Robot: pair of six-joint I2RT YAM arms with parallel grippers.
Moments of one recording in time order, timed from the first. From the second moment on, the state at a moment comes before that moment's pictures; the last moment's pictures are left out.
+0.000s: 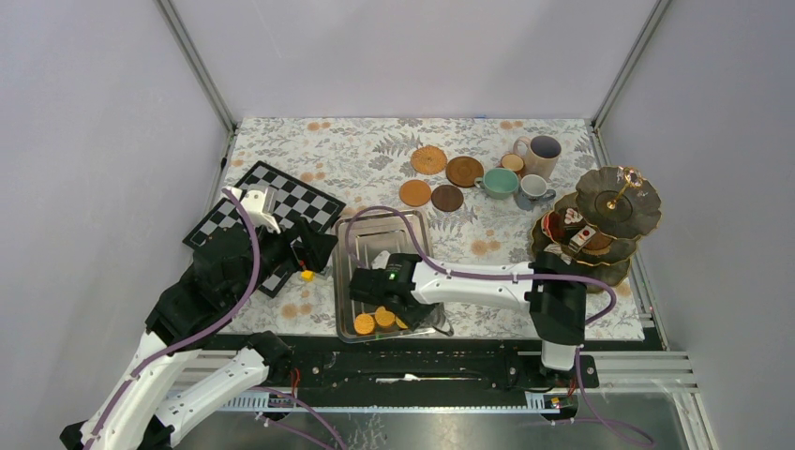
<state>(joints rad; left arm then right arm) -0.67 0.59 1.04 -0.76 -0.17 -0.45 1.32 1.83 1.44 -1.25 0.35 0.53</state>
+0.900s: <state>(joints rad) -0.67 0.59 1.04 -0.76 -0.18 -0.42 0.75 1.33 1.64 -1.52 0.91 0.80</state>
